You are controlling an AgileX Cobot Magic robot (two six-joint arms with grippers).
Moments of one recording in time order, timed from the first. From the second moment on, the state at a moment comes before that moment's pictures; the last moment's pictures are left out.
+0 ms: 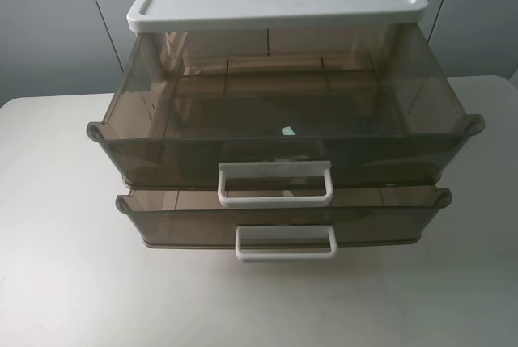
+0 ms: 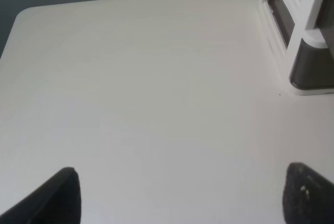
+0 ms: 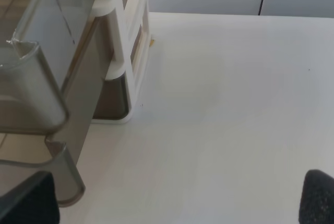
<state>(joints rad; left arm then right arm) -0.01 0.00 -0.51 -0.02 1.08 0.06 0.06 0.00 -0.51 0.05 1.09 -0.04</state>
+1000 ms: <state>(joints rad) -0.01 0.00 -0.51 -0.02 1.08 0.06 0.06 0.04 -0.56 0.18 1.07 0.00</state>
